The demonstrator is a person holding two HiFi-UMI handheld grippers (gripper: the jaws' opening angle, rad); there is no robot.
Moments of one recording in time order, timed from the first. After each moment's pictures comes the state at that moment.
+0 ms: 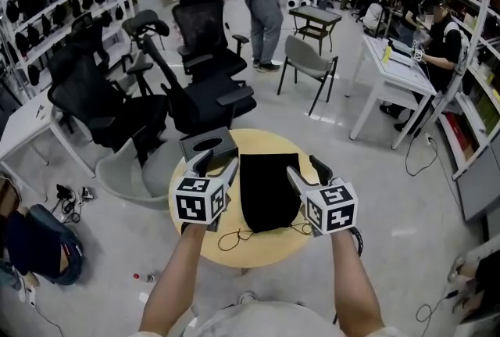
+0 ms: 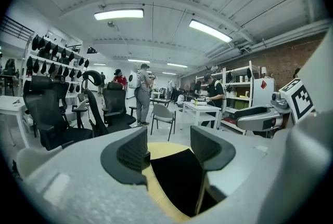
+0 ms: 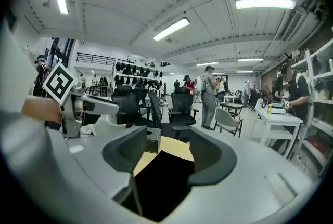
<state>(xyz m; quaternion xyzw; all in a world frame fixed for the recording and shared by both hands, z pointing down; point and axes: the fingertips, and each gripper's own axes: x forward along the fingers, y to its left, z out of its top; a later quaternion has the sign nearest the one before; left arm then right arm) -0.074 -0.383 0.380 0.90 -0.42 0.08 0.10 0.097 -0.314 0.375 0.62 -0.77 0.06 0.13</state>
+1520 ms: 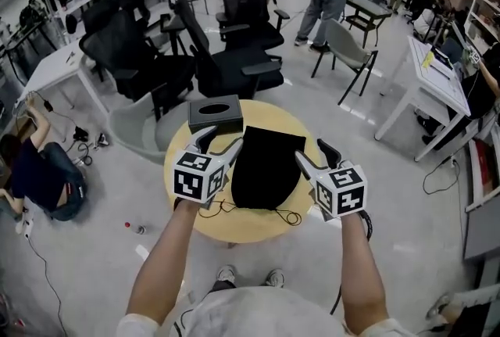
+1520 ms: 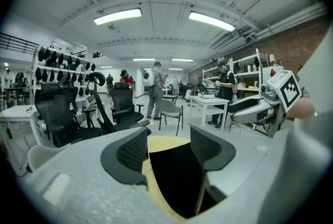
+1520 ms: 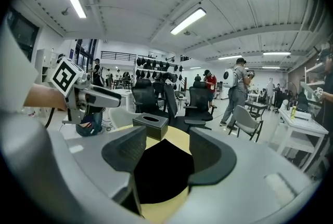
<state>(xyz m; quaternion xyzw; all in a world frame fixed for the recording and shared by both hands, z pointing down) -0.030 -0.358 0.401 0.87 -0.47 0.12 0.09 0.154 -0.326 0.407 0.50 -0.84 0.06 0.17</state>
